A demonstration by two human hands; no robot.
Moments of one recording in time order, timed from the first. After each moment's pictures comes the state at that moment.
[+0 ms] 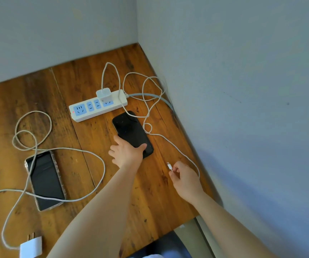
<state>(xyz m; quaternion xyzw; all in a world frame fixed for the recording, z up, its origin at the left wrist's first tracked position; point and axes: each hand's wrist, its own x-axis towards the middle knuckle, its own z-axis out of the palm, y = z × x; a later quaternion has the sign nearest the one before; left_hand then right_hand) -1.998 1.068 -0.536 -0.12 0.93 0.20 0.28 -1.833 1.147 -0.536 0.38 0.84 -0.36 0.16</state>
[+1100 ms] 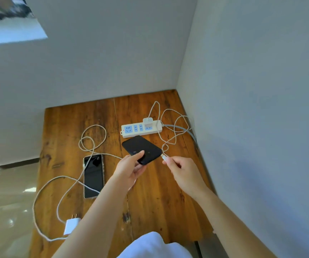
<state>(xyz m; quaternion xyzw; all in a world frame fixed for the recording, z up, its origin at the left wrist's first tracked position) -2.016 0.959 -0.388 -0.32 0.55 0.67 0.38 -1.915 1.102 -0.371 0.25 0.80 -0.54 0.05</state>
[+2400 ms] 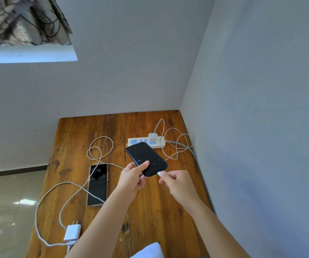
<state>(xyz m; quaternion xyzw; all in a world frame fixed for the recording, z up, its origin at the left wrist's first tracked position) -1.996 0.944 -0.362 -0.23 0.57 0.71 0.34 -1.913 1.071 -0.341 0.28 0.80 -0.54 0.04</state>
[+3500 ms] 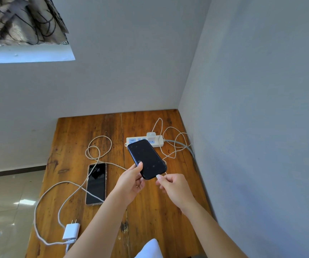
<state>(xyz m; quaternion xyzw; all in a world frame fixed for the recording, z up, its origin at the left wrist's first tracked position) -1.990 0.940 -0.383 -0.26 0.52 0.72 0.37 -1.905 1.069 -0.355 0.27 0.78 -0.56 0.07</state>
